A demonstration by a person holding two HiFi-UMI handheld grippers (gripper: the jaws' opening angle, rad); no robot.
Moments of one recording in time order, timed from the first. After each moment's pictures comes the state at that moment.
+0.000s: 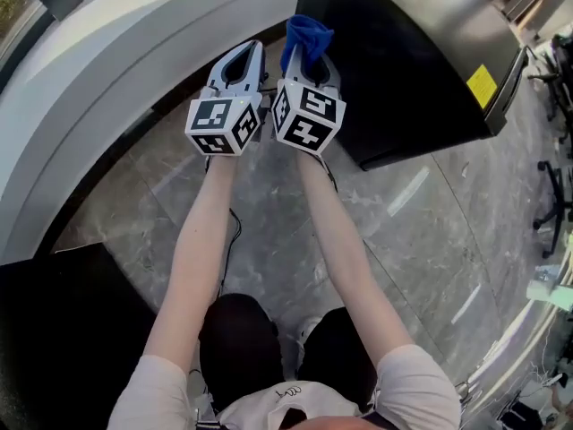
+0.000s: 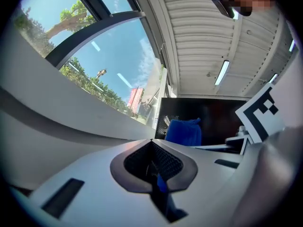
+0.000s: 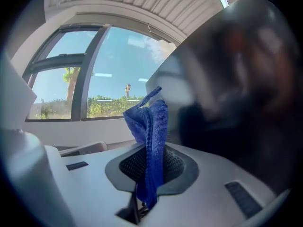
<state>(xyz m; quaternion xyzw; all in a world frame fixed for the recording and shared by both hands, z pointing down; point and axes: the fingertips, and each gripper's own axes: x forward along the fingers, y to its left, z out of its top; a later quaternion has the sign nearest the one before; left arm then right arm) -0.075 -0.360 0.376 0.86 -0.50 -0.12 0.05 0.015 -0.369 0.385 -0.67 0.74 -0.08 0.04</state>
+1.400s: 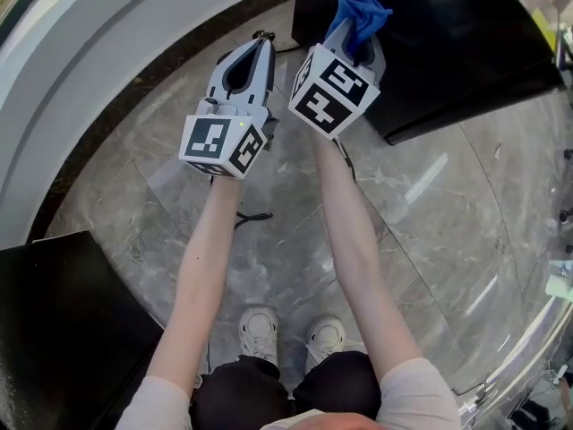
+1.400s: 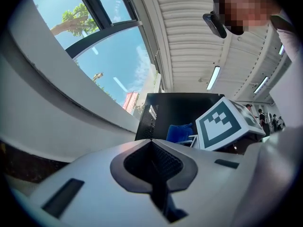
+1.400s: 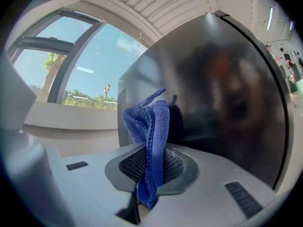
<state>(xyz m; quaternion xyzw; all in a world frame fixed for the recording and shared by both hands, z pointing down) -0.056 -0.281 0.451 0.87 -0.47 -0.15 0.03 0.090 -0.333 0.446 -0.78 0.63 -0.04 0.05</state>
